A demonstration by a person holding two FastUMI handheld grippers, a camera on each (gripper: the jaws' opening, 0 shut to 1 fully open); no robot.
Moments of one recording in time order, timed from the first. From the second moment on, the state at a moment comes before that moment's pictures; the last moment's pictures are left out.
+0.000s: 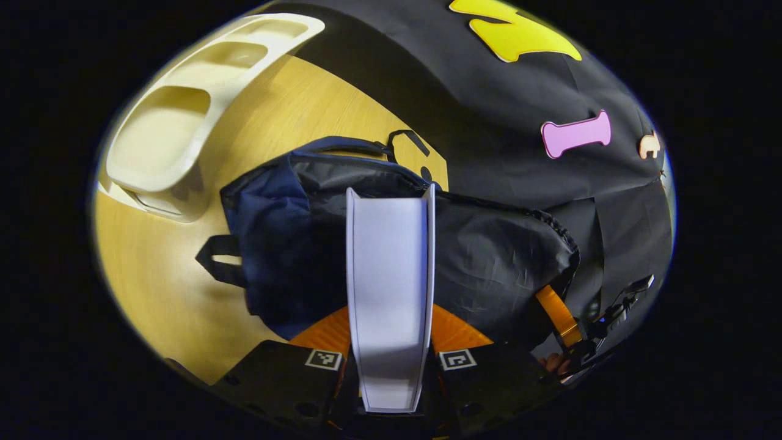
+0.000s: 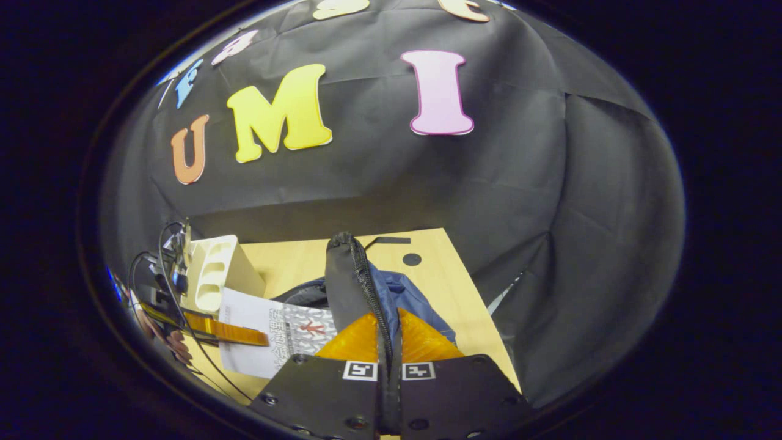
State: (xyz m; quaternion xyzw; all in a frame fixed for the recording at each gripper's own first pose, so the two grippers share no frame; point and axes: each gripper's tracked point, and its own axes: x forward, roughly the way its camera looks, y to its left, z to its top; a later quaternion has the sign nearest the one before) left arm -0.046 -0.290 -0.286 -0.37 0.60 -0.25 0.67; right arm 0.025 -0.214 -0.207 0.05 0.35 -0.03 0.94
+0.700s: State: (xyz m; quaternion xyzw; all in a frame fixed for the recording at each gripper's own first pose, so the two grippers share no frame) left arm -0.028 -0.376 -0.334 -0.46 0.56 -0.31 0.61; right arm 0.036 -0.200 -0.183 -0.01 0.35 -0.03 0.93
